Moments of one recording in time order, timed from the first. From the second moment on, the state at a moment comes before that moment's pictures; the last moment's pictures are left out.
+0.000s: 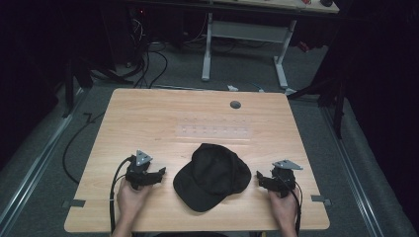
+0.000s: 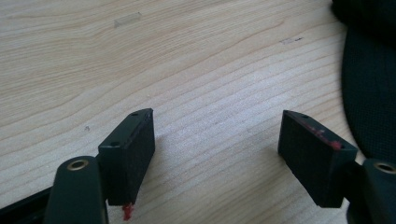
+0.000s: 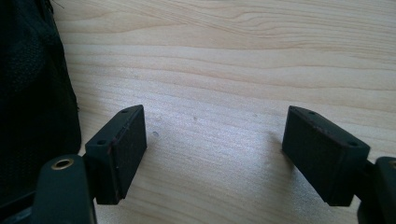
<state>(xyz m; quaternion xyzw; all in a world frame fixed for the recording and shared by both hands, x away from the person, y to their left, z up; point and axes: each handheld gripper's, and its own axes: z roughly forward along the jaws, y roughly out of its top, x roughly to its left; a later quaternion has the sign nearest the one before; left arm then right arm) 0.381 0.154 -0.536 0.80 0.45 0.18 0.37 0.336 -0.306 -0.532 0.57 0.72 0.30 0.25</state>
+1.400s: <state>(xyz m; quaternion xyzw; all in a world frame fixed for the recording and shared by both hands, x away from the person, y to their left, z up) 0.380 0.153 -0.536 0.80 0.45 0.19 0.36 0.328 -0.311 -0.525 0.59 0.71 0.32 0.24</state>
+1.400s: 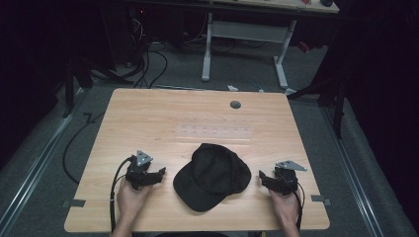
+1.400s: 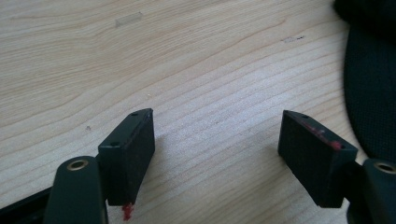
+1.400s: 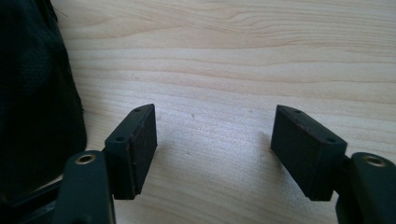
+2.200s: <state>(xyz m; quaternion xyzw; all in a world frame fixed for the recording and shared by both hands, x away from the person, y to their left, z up) 0.380 0.154 -0.536 0.80 0.45 0.18 0.36 0.278 -0.286 -0.482 0.53 0.71 0.42 0.22</state>
